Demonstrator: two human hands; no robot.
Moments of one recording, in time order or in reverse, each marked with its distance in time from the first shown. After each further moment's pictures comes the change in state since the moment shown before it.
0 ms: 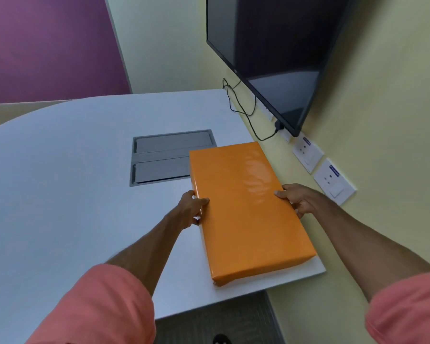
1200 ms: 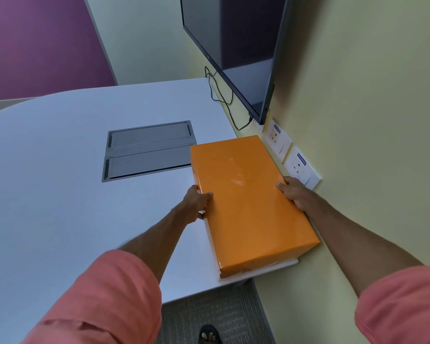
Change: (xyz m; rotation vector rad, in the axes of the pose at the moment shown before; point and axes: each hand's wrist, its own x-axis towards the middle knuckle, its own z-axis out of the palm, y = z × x) left_hand 0.011 0.005 0.111 0.040 0.007 -0.018; right_hand 0.048 0.062 -0.067 0.066 0.230 -0.229
